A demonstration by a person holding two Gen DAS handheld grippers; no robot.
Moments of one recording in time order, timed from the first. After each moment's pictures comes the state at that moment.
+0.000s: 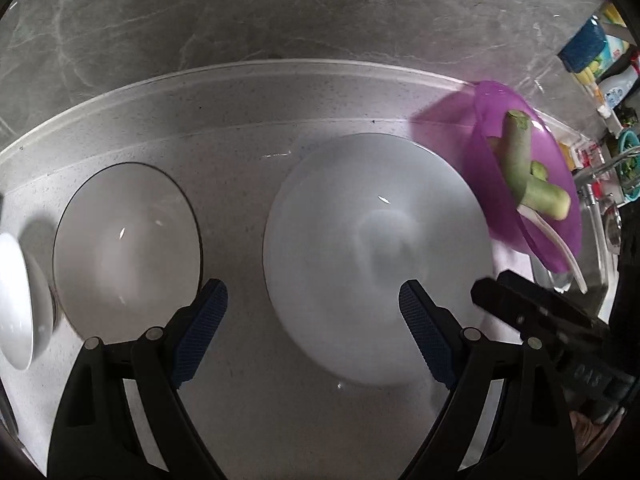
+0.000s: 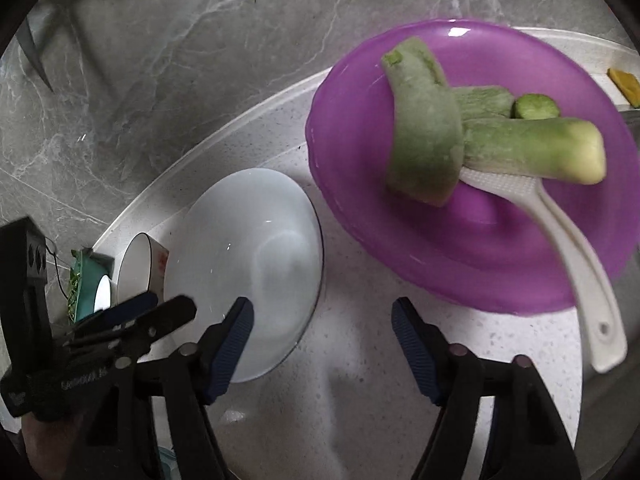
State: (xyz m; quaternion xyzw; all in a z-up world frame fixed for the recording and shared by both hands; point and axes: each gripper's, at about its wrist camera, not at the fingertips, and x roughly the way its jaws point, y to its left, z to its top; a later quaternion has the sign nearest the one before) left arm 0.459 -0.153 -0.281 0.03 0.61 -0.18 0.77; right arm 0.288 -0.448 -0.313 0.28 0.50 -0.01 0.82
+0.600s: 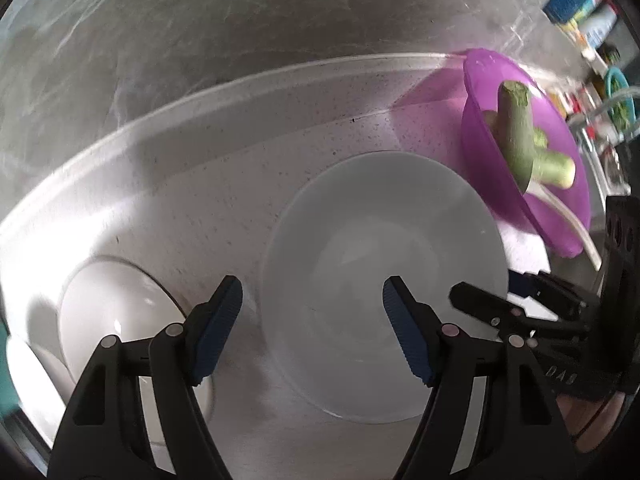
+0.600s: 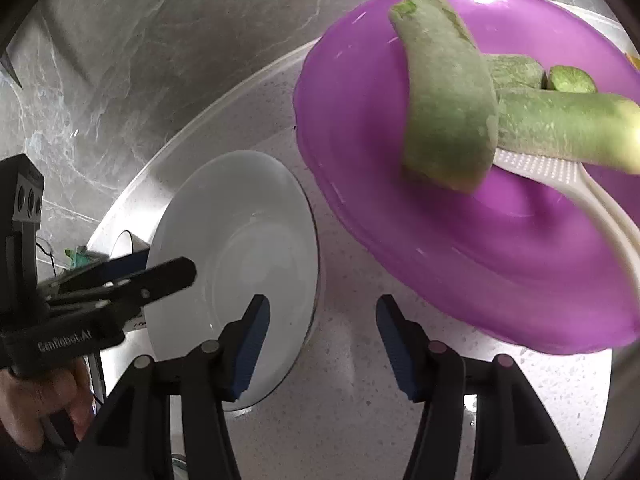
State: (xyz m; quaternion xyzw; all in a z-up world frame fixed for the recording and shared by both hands) left arm 0.502 -0.188 -0.289 0.13 0.61 -0.25 0.74; right arm 0.309 -0.450 -0.340 0.29 0.51 0.00 0.81
